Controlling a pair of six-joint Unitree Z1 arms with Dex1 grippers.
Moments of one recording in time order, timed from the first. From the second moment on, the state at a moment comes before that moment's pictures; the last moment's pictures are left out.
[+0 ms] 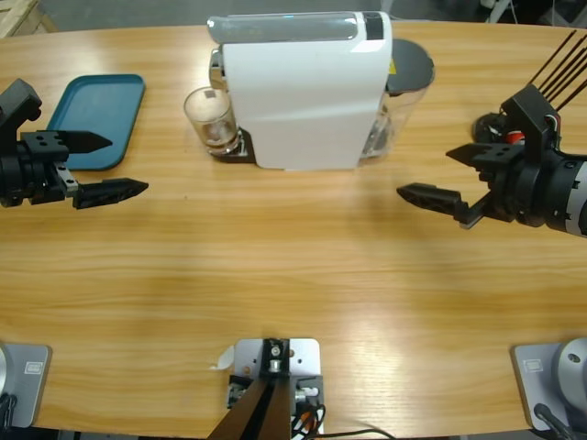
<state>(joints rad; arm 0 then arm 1) -0.52 1.28 -0.54 -0.02 -0.22 0.21 0.77 1.24 -0.52 0.00 -0.06 0.16</state>
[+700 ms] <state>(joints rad) -0.52 1.28 -0.54 -0.02 -0.23 0.21 0.77 1.25 -0.52 0.00 -0.06 0.16</state>
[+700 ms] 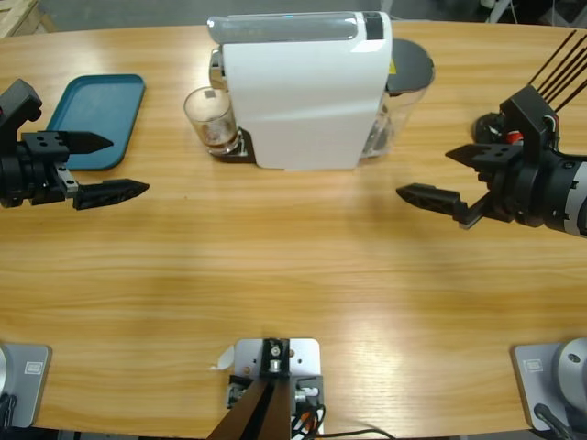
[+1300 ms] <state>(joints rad) -0.52 1.28 -0.54 -0.02 -0.23 0.21 0.77 1.25 -0.52 0.00 -0.06 0.16</state>
